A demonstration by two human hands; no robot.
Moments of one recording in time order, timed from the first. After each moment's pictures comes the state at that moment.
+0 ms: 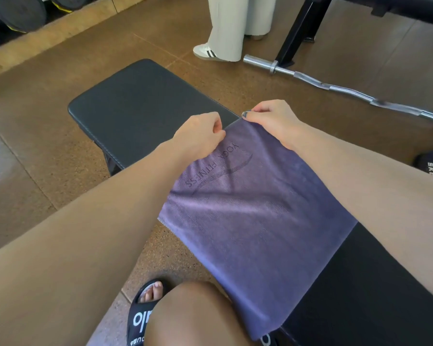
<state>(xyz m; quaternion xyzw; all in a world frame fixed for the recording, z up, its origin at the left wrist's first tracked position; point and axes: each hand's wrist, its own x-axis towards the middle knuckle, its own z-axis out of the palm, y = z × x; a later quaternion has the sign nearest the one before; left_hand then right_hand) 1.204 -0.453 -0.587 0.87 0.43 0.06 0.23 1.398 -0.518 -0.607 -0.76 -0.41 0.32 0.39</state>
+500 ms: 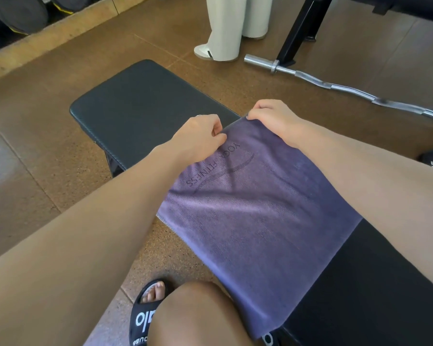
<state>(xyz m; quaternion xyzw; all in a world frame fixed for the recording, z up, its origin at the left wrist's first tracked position) 1.196 -0.456 -0.583 0.88 0.41 0.06 0.24 1.397 -0.514 -0.599 -0.75 -0.42 0.36 0.35</state>
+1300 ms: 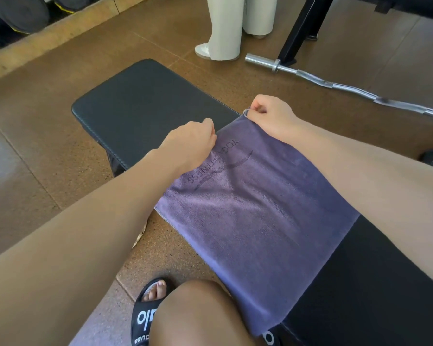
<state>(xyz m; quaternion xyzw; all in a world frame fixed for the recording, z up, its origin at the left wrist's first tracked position) 1.175 -0.464 -0.583 0.91 0.40 -0.01 0.08 1.398 -0.511 -0.610 -0.77 -0.54 0.20 0.29</state>
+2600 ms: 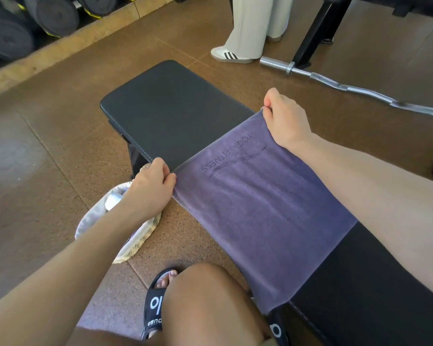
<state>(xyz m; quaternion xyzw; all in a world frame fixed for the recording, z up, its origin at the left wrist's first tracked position) 1.046 -0.522 -0.593 0.78 0.58 0.06 0.22 1.371 -0.523 -0.610 -0.78 -0.58 0.00 0.23</state>
